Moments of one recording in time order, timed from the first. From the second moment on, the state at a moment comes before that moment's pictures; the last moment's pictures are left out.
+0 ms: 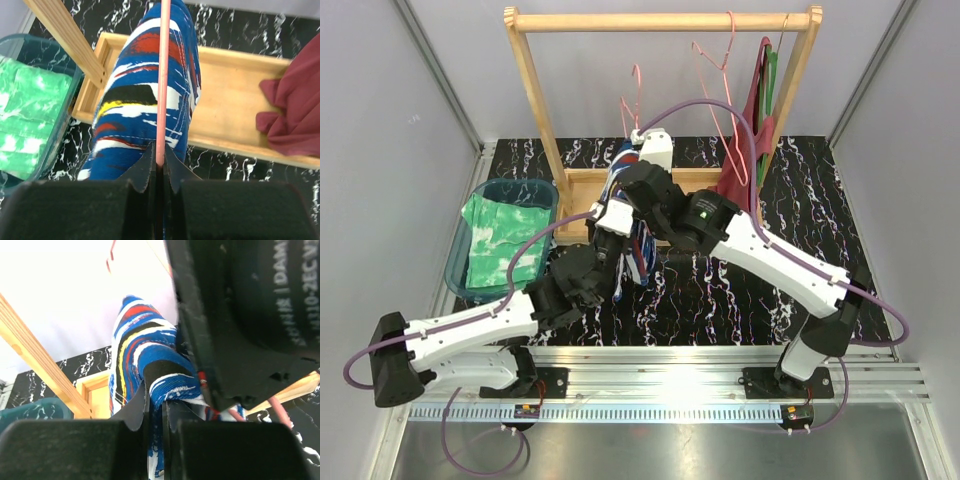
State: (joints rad) left arm -1.11 1.08 0.84 0.40 -0.81 0.25; right arm 1.05 1.69 1.90 -0.77 0.74 0.46
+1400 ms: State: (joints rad) left arm -0.92 0.78 1.07 0.67 -1.08 0.72; right arm 0.89 1.61 1.46 -0.73 0.56 0.52
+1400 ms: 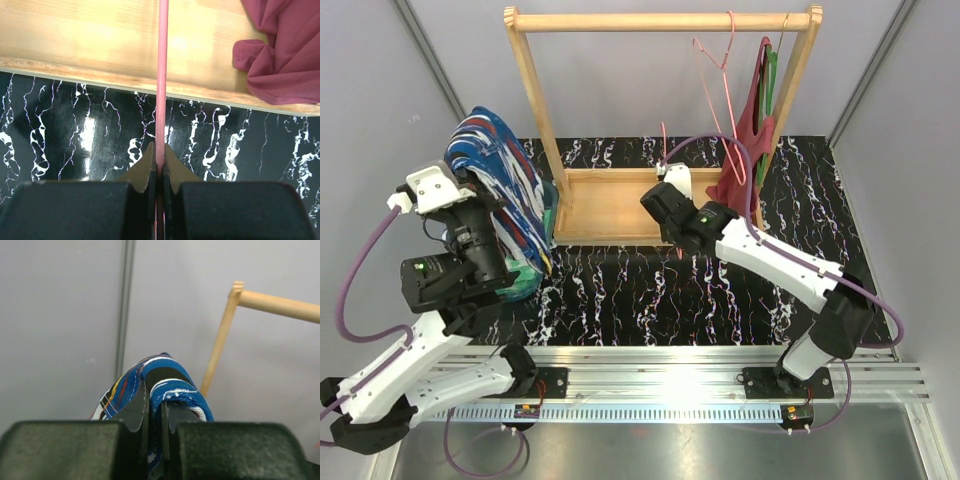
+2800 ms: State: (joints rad) left arm -0.16 1.75 1.28 -0.33 -0.86 0.19; right arm 0.89 1.35 1.44 -0.65 0.53 0.40
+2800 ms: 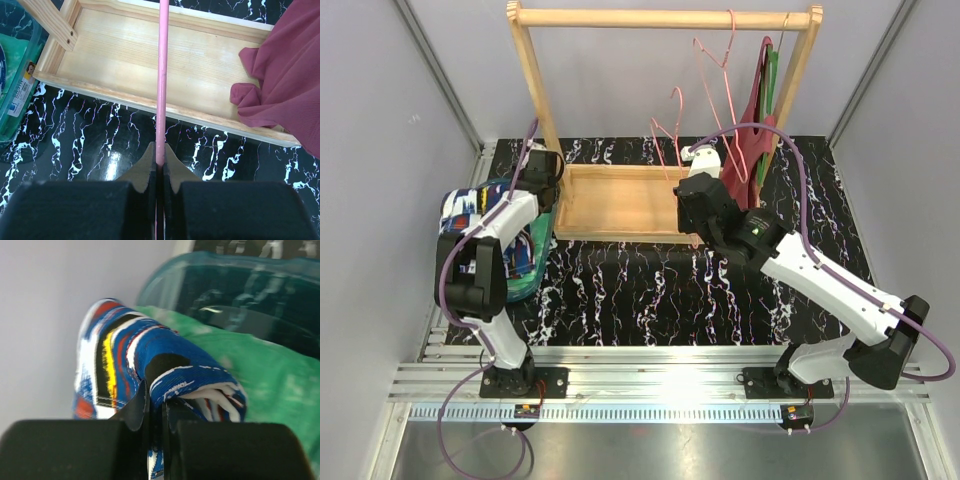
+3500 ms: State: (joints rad) left arm -0.16 1.58 1.15 -0.32 -0.45 0.07; right arm 0.89 1.36 1.44 -0.65 0.53 0.40
